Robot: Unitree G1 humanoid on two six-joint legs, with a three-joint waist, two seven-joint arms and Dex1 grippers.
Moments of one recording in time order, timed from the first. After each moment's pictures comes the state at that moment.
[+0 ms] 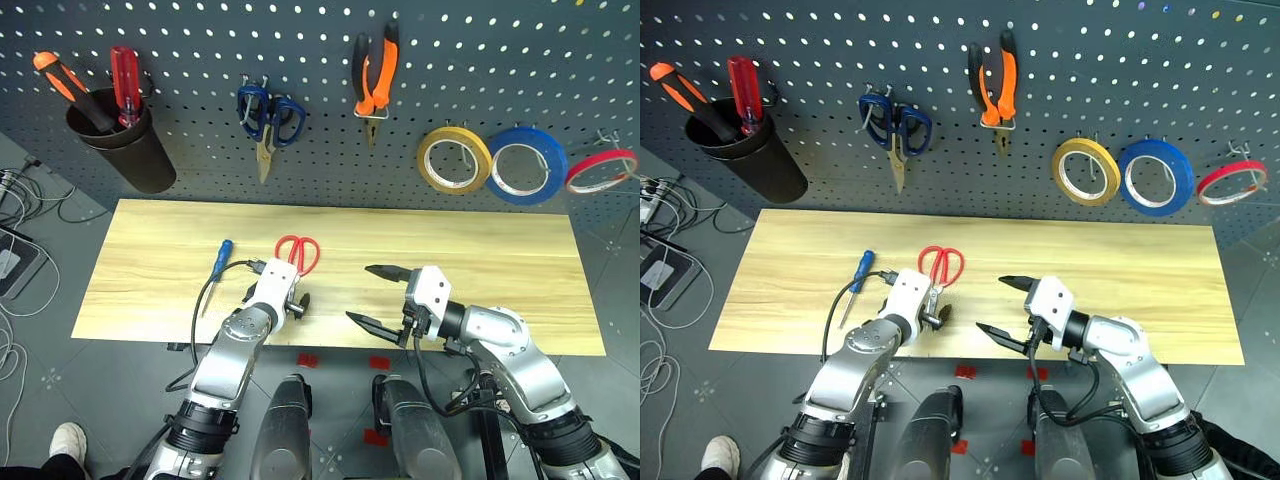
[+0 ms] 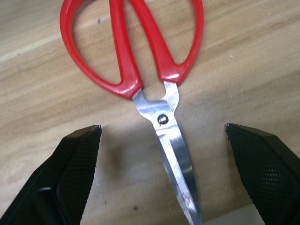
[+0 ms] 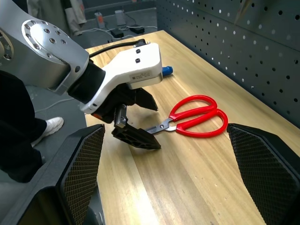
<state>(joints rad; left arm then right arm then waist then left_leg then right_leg) -0.25 0.27 -0.16 -0.14 0.03 0.78 -0.19 -0.19 -0.43 0.24 -0.30 0.23 0.18 0.78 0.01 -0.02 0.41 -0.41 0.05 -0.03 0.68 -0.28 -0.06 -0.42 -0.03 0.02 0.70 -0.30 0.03</state>
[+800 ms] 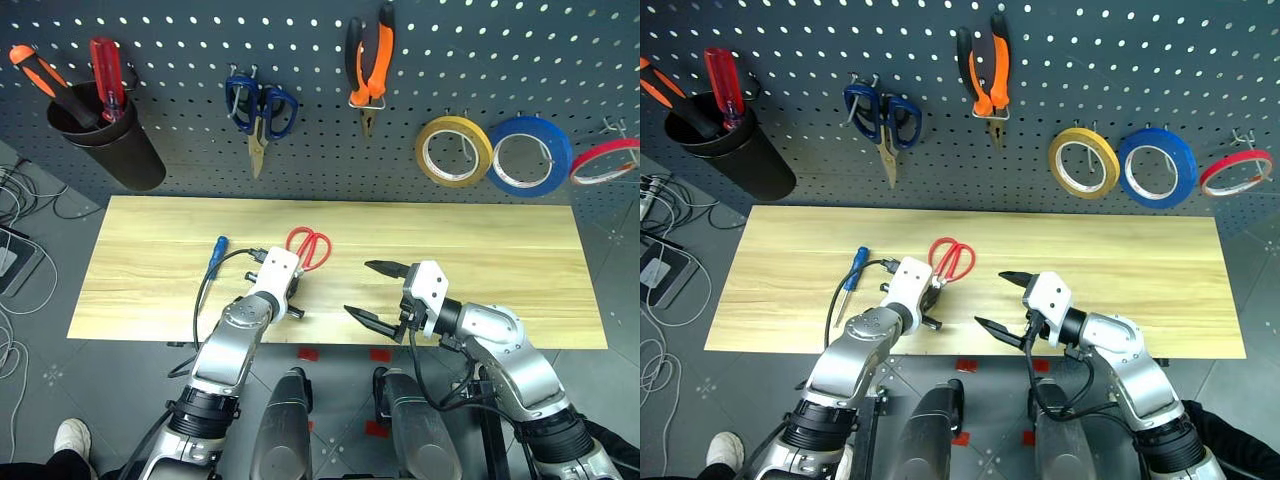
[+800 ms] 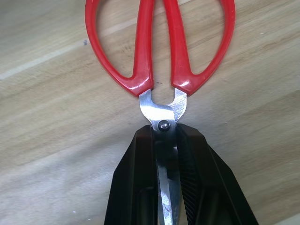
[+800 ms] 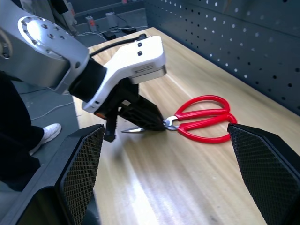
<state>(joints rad) -0.29 0.30 -0.17 -0.13 0.04 0.76 -0.22 -0.21 -0.40 0.23 -0.28 0.22 0.18 0.76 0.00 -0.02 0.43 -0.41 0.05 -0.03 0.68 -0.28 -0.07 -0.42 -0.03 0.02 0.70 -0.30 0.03</state>
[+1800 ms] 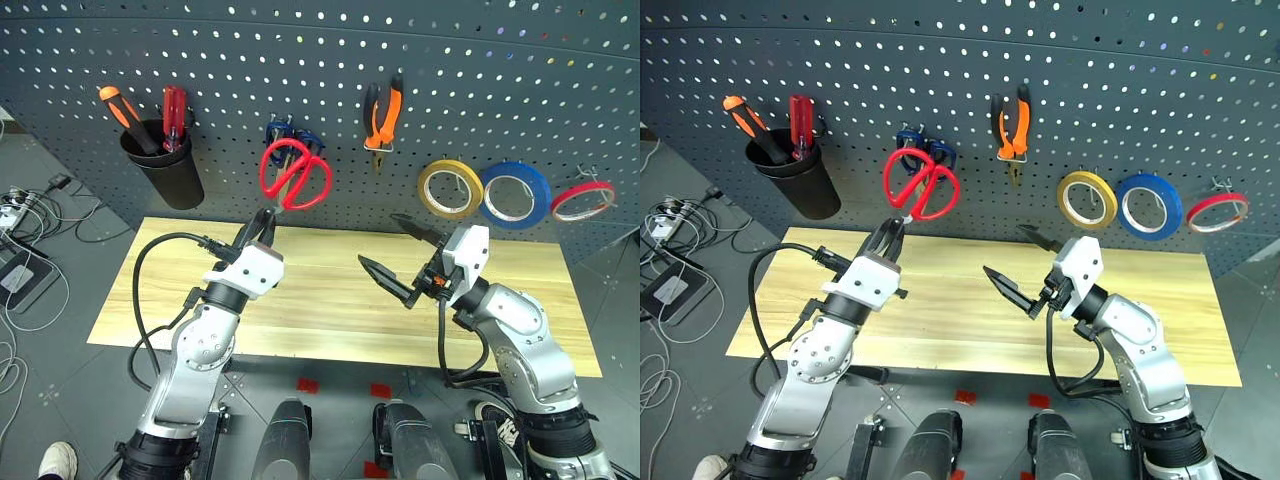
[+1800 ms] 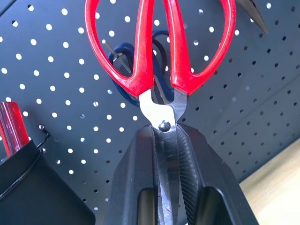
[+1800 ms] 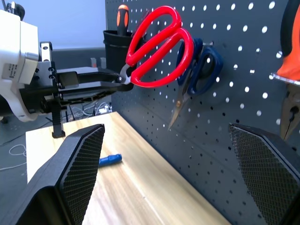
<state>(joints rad) -0.12 0.39 -0.07 -0.32 0.34 -0.03 -0.07 -0.24 -0.34 0.09 -0.36 0.33 0.15 0.67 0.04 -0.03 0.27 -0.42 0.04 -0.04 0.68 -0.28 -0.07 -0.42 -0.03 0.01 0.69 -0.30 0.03</state>
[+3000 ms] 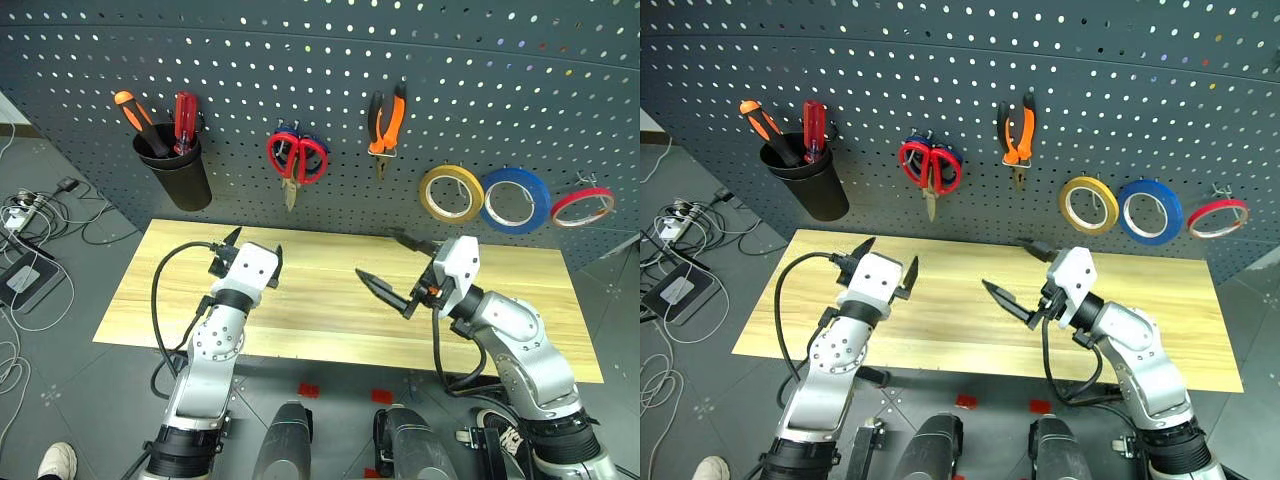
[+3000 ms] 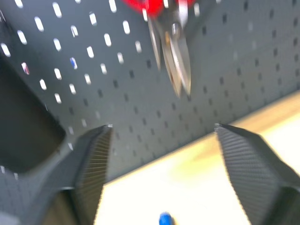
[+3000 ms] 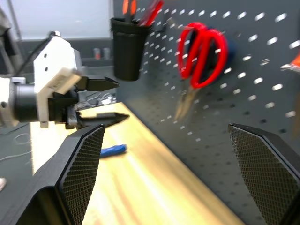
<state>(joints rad) -0.10 0.26 -0.04 -0.22 0.30 0.22 -0.10 -0.19 -0.37 0.16 -0.37 0.32 0.16 0.69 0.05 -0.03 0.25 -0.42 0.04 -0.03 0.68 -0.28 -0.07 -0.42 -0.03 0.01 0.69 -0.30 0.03</state>
